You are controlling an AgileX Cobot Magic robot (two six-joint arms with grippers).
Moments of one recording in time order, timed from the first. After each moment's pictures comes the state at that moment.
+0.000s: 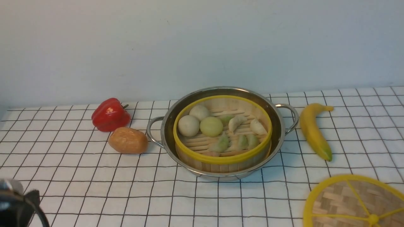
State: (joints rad) right arm 0.08 0.03 0.01 0.04 0.32 0.02; left arm 0.07 0.40 -0.32 -0.28 0.50 0.35
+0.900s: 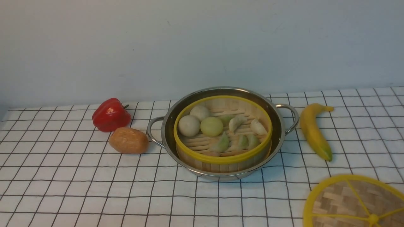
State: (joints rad) right arm 0.08 0.03 0.01 0.04 0.32 0.02; left arm -0.08 0.00 0.01 0.01 0.44 0.25
